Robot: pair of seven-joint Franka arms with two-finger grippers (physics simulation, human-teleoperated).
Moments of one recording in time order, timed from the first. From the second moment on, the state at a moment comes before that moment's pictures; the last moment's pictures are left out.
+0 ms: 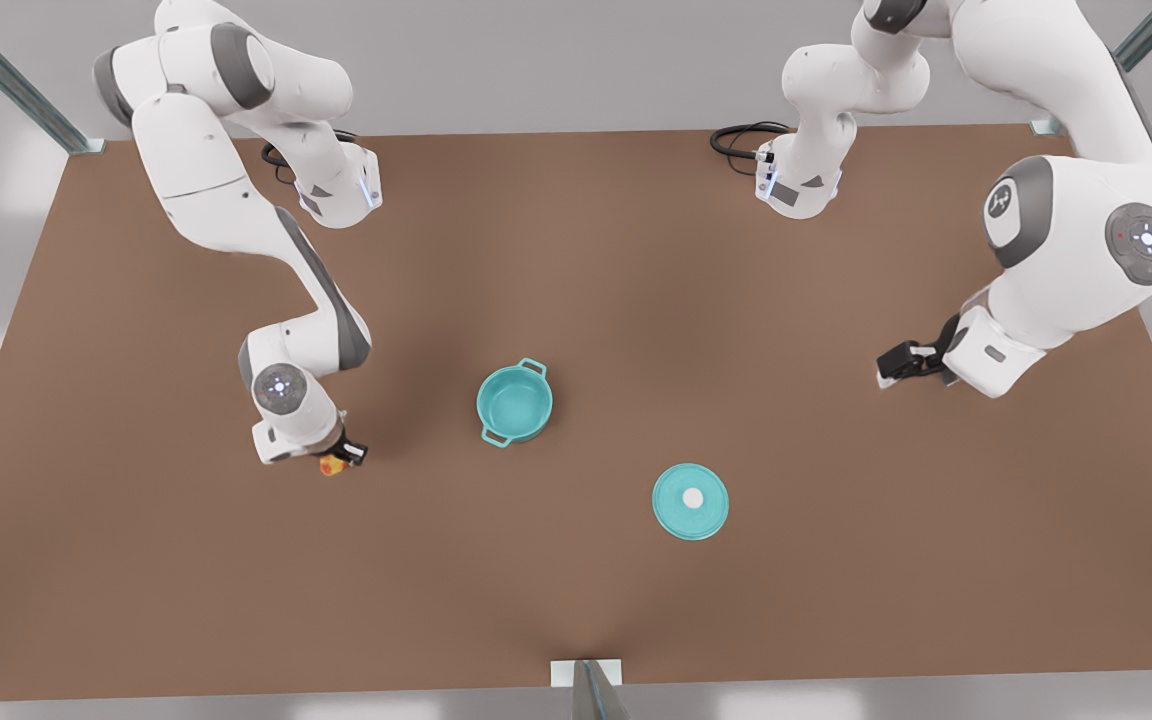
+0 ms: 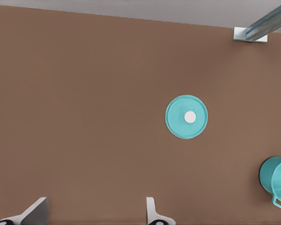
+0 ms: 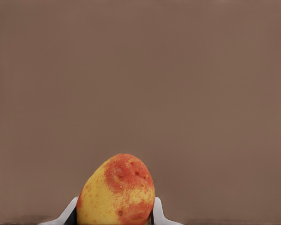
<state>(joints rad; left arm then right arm) -0.12 0.23 0.04 -1.39 -0.11 1.62 -0.12 0.00 0.49 0.19 -1.96 -0.29 2.44 0.75</state>
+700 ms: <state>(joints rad) -0.12 0.23 0.04 -1.39 -0.11 1.57 -0.05 0.01 0.42 0.44 -1.96 -0.25 2.39 0.81</state>
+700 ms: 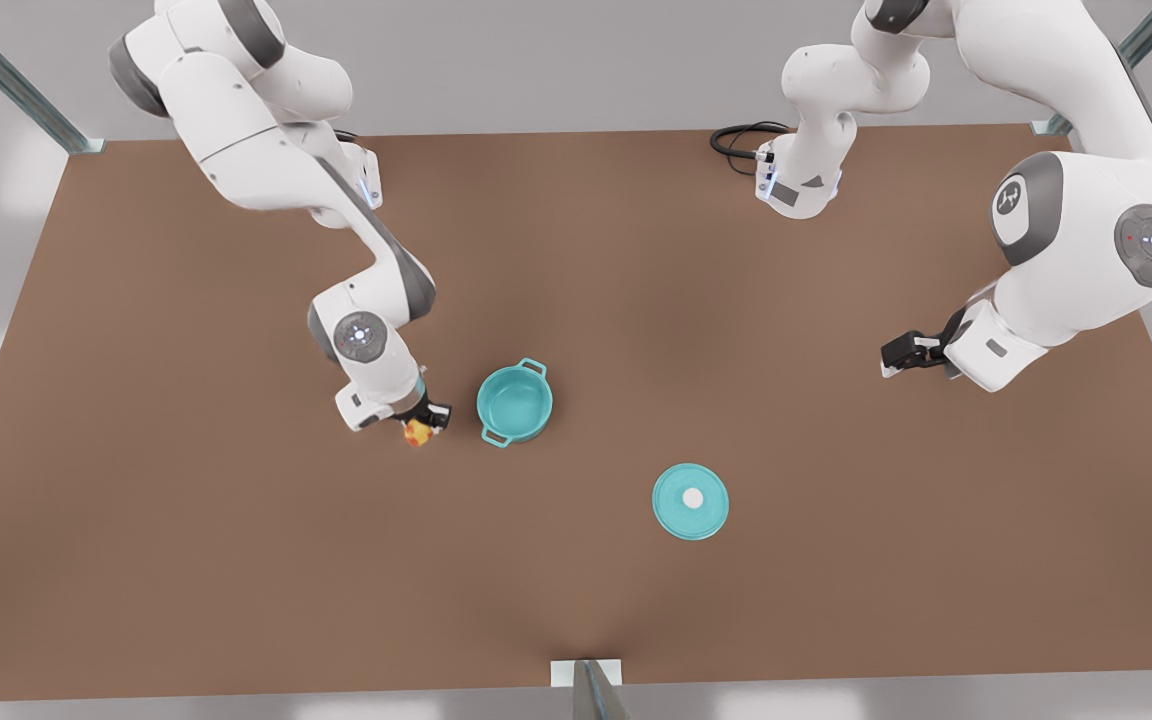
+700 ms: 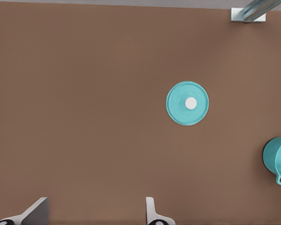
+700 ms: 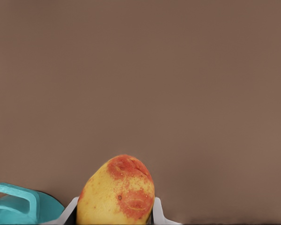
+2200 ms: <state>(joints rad) -0.13 0.23 0.04 -1.39 -0.11 1.57 -0.02 -0.27 0.44 0.49 -1.54 -0.29 2.02 1.02</state>
